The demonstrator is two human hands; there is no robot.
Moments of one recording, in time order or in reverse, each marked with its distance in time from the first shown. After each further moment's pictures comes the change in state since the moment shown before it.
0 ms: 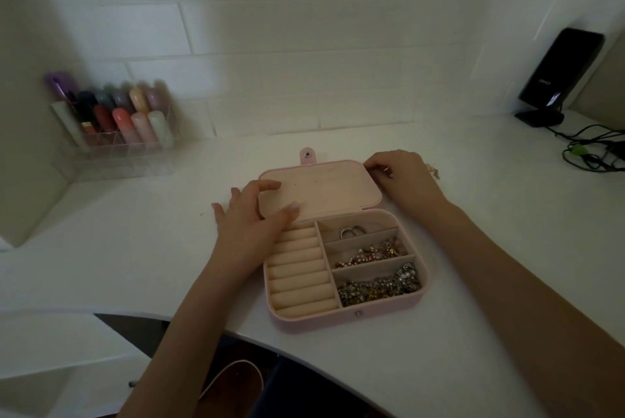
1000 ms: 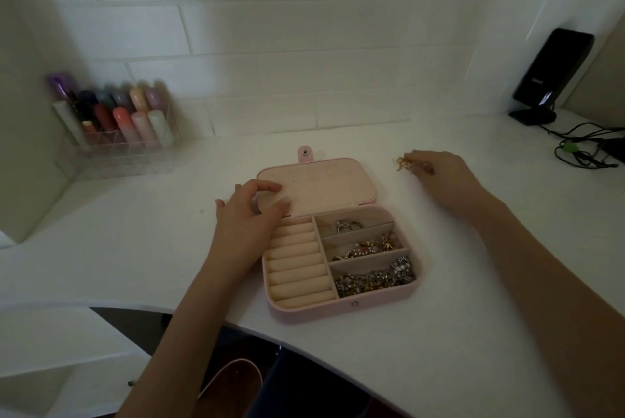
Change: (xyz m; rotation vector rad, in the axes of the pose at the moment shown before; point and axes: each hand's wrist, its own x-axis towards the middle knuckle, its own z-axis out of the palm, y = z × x) left_hand 0.000 -0.006 0.000 -0.103 0.022 -0.011; right_hand -0.024 0.040 -0.039 0.012 -0.041 0.359
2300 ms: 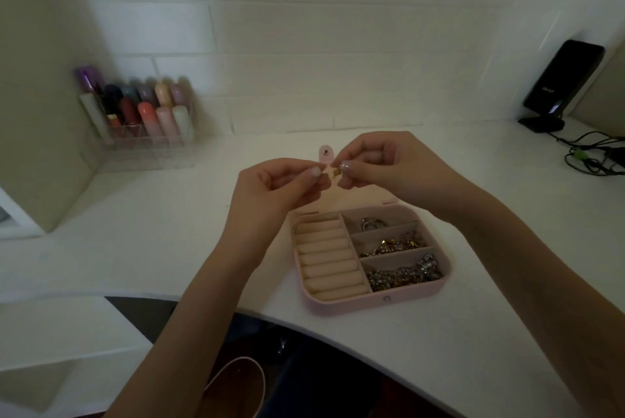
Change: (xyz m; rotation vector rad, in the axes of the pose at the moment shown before) left_hand -0.009 0.030 -0.026 -0.603 -0.155 0.109; right_hand -0.058 -0.153 -0.007 0.606 -0.356 -0.230
